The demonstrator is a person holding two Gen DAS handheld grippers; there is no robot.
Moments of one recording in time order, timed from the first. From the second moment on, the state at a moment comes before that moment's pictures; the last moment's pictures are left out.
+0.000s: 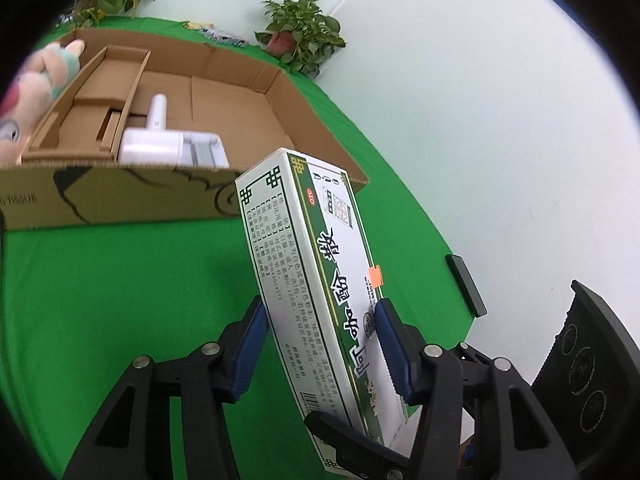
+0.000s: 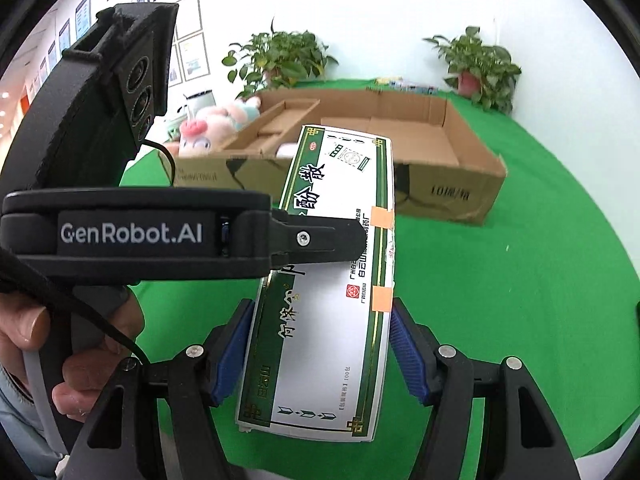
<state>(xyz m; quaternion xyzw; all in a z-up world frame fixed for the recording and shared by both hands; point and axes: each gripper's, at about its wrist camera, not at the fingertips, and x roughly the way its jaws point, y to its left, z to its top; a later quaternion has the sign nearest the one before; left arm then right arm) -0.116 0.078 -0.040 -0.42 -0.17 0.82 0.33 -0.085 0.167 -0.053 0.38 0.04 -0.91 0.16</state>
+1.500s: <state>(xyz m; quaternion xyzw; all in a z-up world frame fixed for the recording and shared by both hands) -0.299 0.076 0.046 -0.44 -0.16 0.83 0.30 -0.283 0.167 0.042 0.38 0.01 -0.91 0.17</state>
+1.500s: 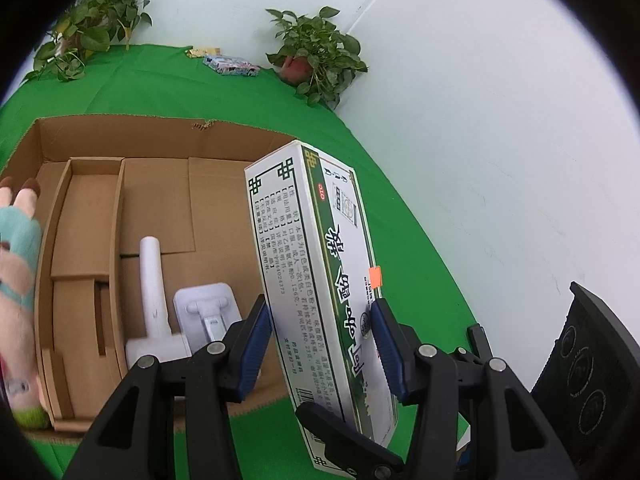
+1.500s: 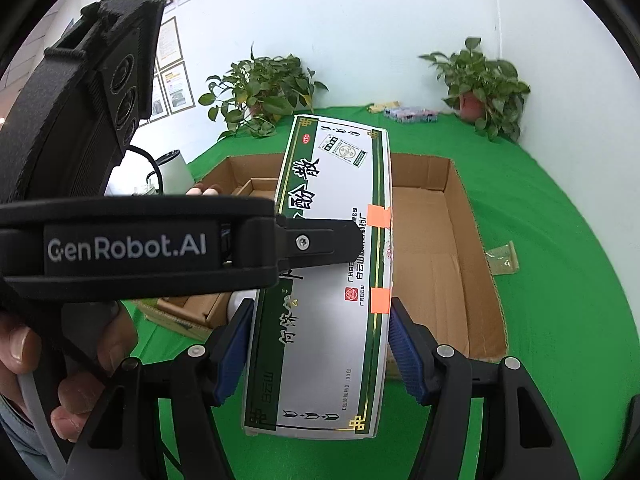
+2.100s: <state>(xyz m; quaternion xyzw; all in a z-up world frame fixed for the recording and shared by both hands) -0.372 0.096 -0.017 -0.52 -0.17 0.79 0.27 -0.388 0.191 -0.016 0.47 -0.03 -0.87 0.17</state>
